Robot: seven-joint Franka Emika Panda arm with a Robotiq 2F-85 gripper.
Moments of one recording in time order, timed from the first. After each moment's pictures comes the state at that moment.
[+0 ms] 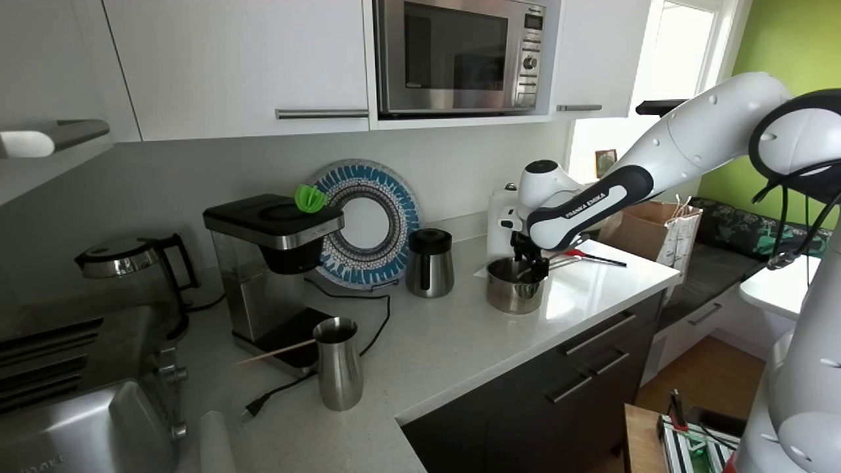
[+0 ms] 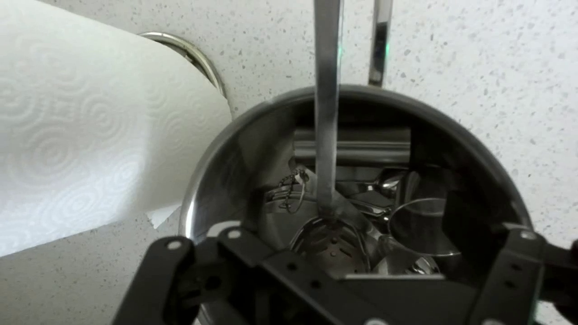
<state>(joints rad) -0.31 -0.01 -0.35 -2.25 -0.41 2.49 -1.13</state>
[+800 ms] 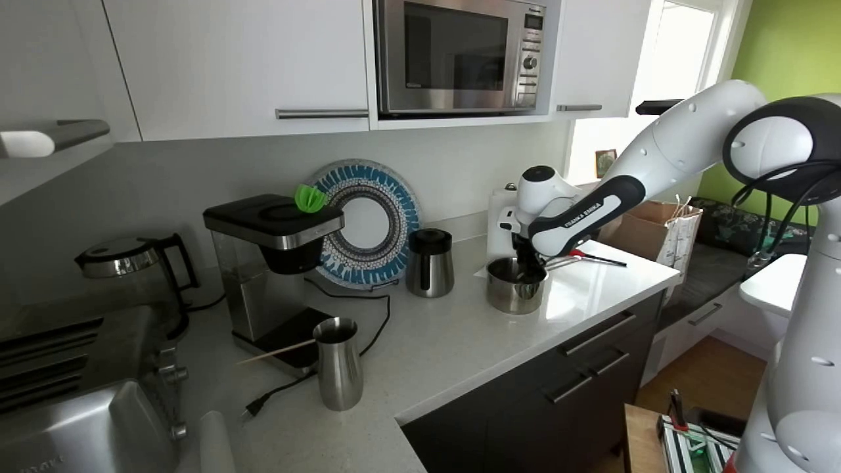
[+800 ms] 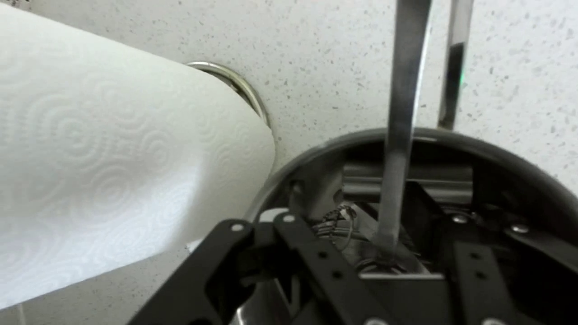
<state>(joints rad) -0.33 0.05 -0.36 -2.21 -0.53 2.57 -1.06</state>
